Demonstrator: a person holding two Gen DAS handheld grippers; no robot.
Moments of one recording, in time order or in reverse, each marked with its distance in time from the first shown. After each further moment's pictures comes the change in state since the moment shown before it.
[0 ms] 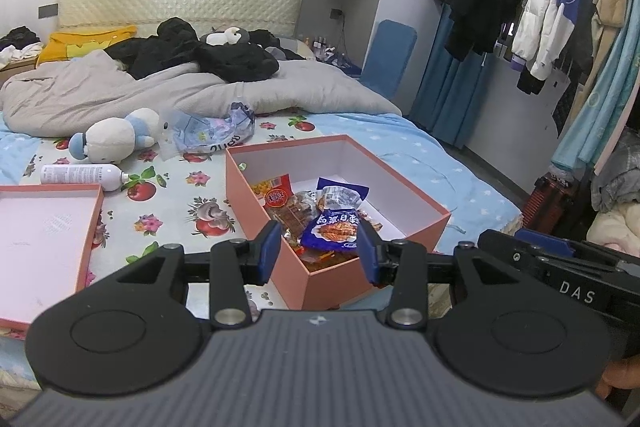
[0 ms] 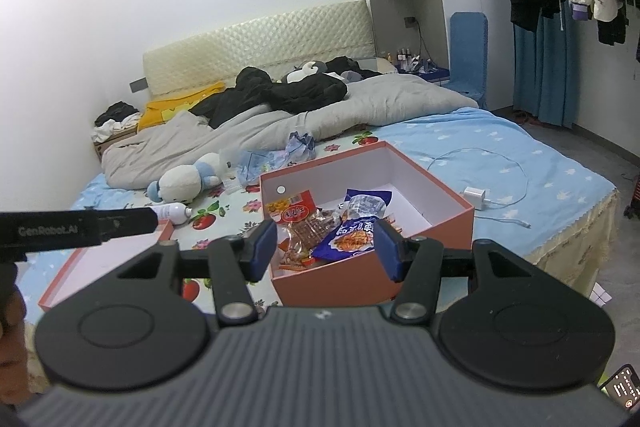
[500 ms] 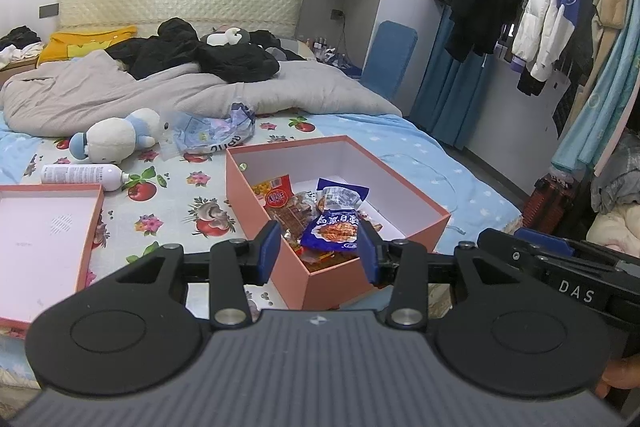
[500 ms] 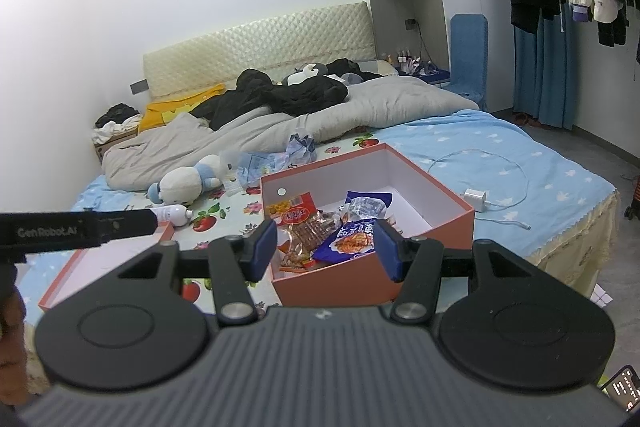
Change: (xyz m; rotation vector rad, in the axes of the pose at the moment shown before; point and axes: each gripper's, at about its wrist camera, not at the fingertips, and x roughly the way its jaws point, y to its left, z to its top) left arm -0.002 -0.001 0.001 -0.003 -0.001 0.002; right arm 0.000 0.000 0.001 0.001 -0.004 0.000
